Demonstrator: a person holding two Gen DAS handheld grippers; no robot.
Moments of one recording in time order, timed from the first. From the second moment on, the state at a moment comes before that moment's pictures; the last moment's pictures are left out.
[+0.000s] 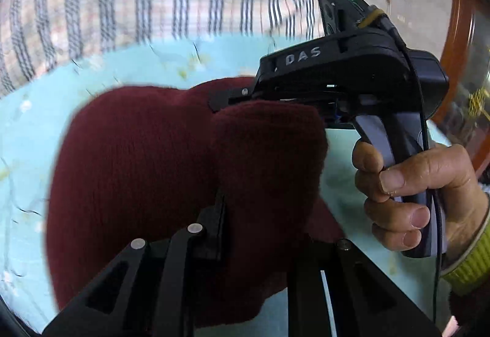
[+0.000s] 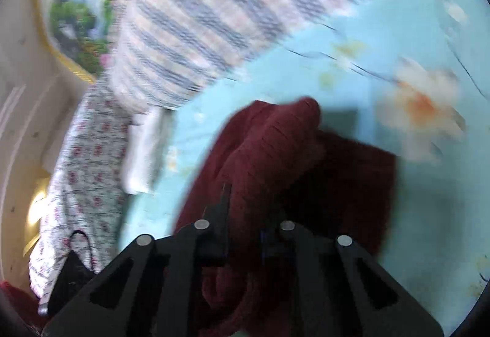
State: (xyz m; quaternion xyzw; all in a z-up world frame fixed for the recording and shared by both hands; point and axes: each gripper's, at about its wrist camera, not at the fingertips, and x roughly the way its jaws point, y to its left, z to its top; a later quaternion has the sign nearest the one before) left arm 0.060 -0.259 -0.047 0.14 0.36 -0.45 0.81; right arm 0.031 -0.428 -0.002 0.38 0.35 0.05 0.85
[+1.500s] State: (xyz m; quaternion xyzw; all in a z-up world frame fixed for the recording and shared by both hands) left arm 0.224 -0.201 -0.075 -0.06 0.59 -0.44 0.68; right arm -0.012 -0.439 -0.047 0.42 0.39 -0.01 0.82
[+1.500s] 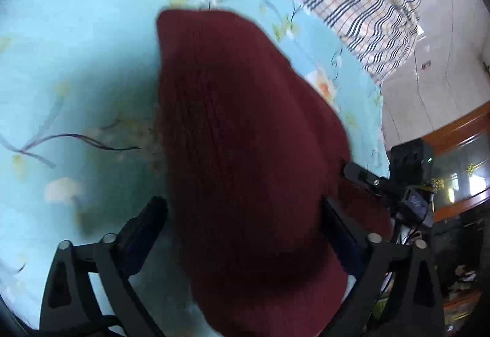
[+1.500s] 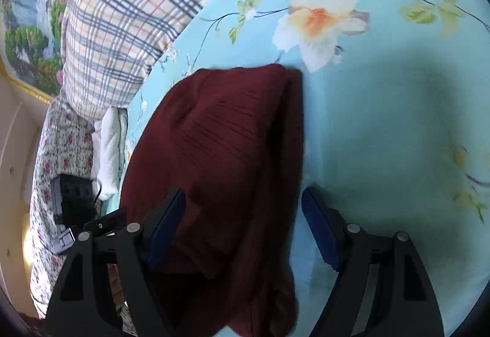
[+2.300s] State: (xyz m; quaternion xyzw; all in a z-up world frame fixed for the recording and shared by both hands) left arm 0.177 -0.104 0.003 0.05 0.51 -0.45 0.73; right arm -0.005 -0.311 -0.021 0.44 0.35 0.12 0.82
